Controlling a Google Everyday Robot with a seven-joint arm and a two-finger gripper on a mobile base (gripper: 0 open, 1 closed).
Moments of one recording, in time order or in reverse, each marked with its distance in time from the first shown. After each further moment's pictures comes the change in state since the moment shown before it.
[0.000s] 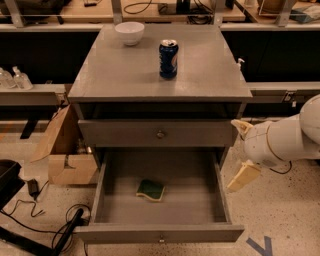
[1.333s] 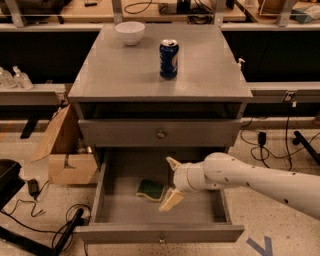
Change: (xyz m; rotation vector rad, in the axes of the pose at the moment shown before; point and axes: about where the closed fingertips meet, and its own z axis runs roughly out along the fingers) arm -0.040 0.073 0.285 -0.145 -0.258 -0.020
